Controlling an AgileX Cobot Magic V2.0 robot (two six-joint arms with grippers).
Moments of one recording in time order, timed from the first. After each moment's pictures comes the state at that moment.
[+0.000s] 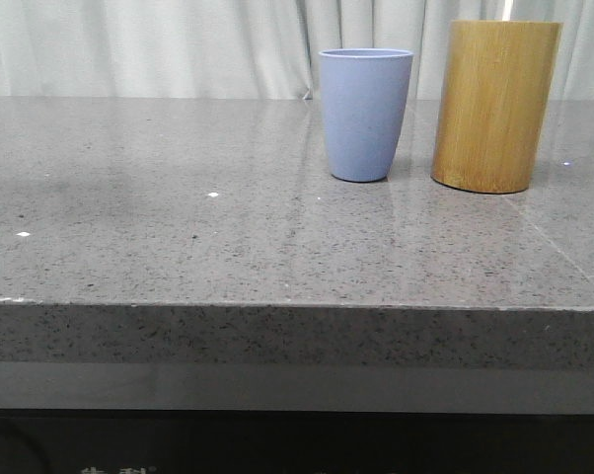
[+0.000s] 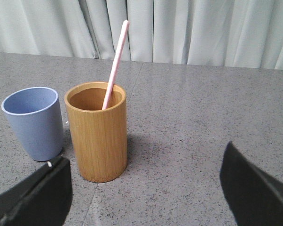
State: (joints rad) left arm -0.36 1.49 -1.66 0.03 1.25 0.03; right arm 0.05 0.53 -0.55 0.13 0.26 -0.08
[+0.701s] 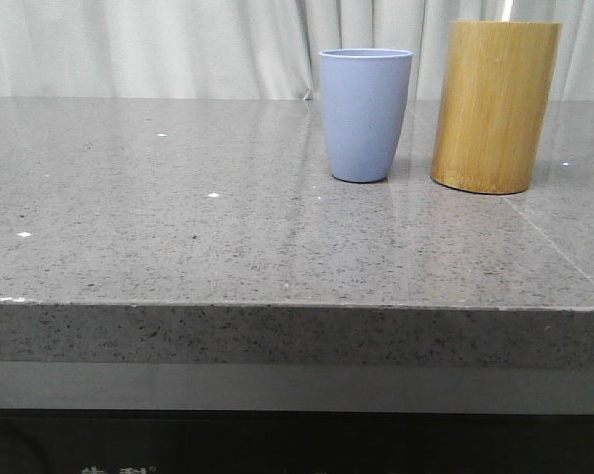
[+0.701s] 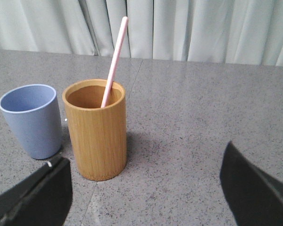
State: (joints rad) left arm -0.15 0.56 -0.66 -0.04 0.64 0.01; right arm 0.05 0.57 -0.55 0.13 0.25 -0.08
